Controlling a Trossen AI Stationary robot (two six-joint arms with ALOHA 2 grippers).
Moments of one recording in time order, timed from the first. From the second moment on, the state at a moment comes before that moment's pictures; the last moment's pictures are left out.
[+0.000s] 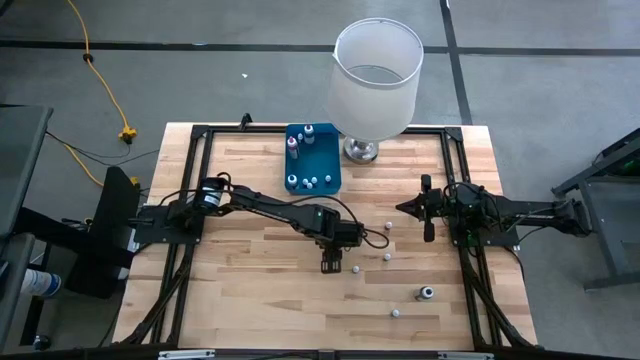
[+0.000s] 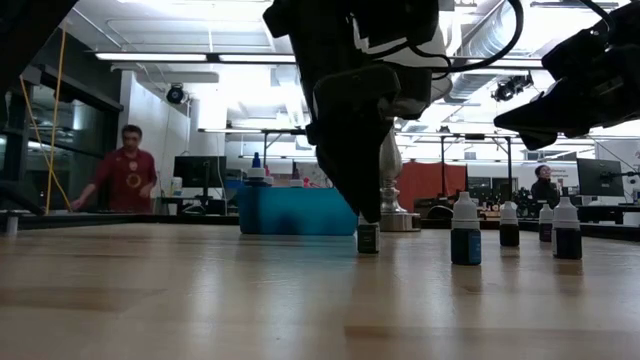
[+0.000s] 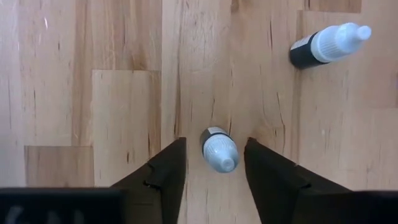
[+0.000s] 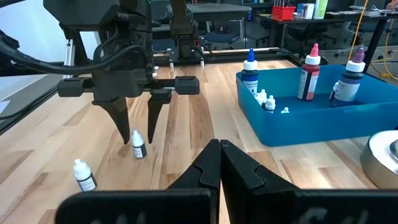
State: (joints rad) left arm -0.15 2.19 1.76 -0.78 0.00 -0.16; right arm -0.12 0.20 0.01 0.04 -0.06 0.04
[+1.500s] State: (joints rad) left arm -0.08 2.15 2.10 -1.34 -0.25 -0.56; right arm -0.12 0.20 0.01 0.04 -0.06 0.04
